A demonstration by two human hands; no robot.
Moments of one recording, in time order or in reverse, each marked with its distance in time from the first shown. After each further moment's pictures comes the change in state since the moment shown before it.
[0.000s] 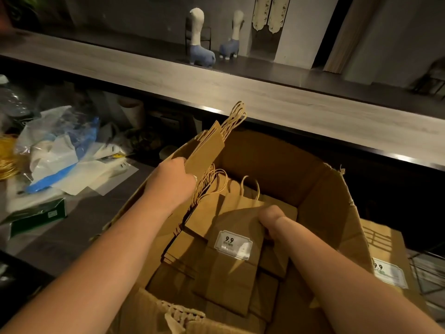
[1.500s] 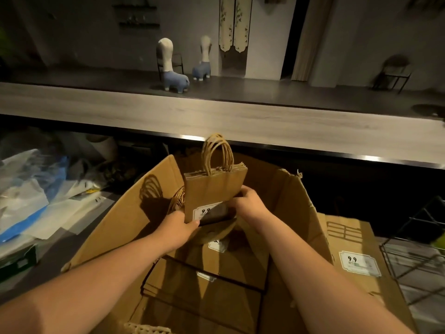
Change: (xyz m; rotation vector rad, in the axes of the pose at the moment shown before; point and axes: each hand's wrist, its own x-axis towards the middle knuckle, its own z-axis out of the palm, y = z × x) left_hand -0.001 0.014 0.079 -0.174 -0.366 -0.041; right_hand -0.022 -0.026 -0.036 0.288 -0.063 -0.521
